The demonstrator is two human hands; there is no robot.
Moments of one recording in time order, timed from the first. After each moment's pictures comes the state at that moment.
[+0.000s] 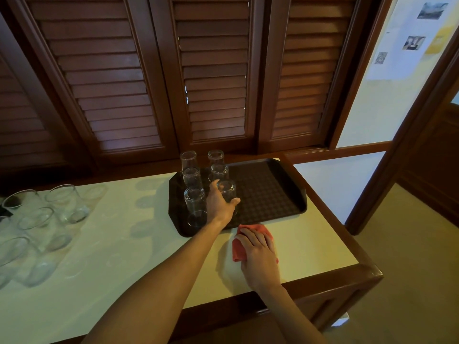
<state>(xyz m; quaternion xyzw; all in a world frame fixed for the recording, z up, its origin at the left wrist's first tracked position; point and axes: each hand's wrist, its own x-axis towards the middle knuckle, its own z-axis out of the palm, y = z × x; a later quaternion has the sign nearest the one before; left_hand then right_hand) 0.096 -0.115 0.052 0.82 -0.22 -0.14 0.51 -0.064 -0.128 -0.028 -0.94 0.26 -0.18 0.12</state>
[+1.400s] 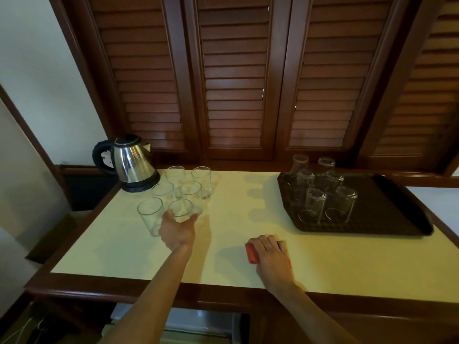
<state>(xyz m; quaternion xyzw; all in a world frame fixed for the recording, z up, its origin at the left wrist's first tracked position) 0.209 0.263 0.056 0.82 0.15 0.09 0.55 0.060 0.091 -0.006 -0.98 0.12 -0.13 0.08</state>
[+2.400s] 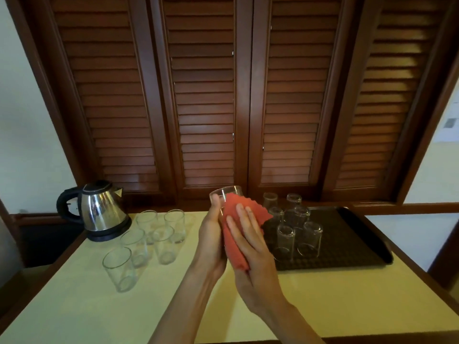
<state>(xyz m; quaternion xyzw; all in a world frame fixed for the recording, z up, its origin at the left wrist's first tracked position) 0.108 0.174 0.204 0.47 -0.14 -0.30 0.82 0.038 0.100 0.152 -0.83 -0.06 -0.44 0.34</state>
